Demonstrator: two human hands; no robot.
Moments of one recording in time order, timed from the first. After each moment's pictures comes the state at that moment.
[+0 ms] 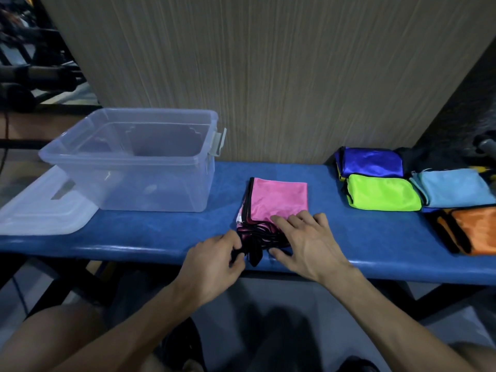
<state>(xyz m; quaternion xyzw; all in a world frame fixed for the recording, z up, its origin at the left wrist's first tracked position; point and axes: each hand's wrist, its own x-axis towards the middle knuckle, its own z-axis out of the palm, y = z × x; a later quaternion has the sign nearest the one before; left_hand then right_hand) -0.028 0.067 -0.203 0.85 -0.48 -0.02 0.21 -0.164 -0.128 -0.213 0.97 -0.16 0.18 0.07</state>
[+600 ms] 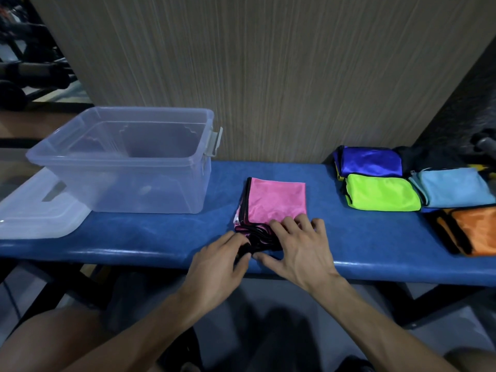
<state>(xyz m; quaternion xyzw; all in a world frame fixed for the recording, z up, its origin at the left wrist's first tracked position) -0.036 0.059 -0.213 0.81 -0.52 0.01 0.28 -0.156 -0.113 -0.225 0.95 -0.20 0.24 0.08</state>
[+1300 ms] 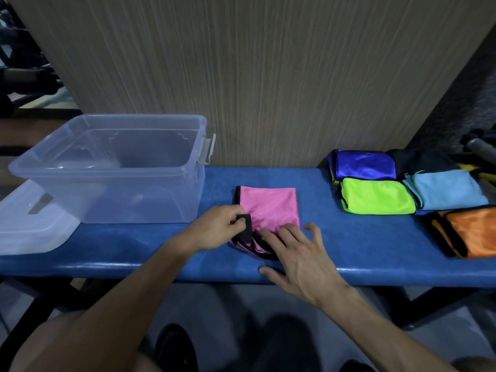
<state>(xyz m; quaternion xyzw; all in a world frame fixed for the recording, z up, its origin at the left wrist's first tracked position) 0.044 -0.009 -0.180 0.77 -0.55 -0.19 0.26 -0.169 -0.119 -0.221 0.97 -0.13 0.17 0.07</state>
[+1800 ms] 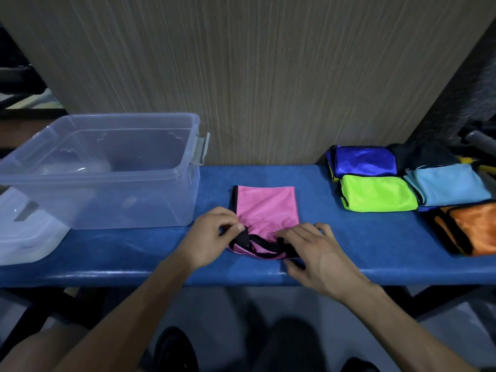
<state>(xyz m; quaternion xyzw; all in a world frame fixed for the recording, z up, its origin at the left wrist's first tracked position) 0.052 -0.004 -0.223 0.74 -0.53 -0.12 0.39 -0.180 -0.151 -0.215 0.98 -0.12 0.17 -0.05</state>
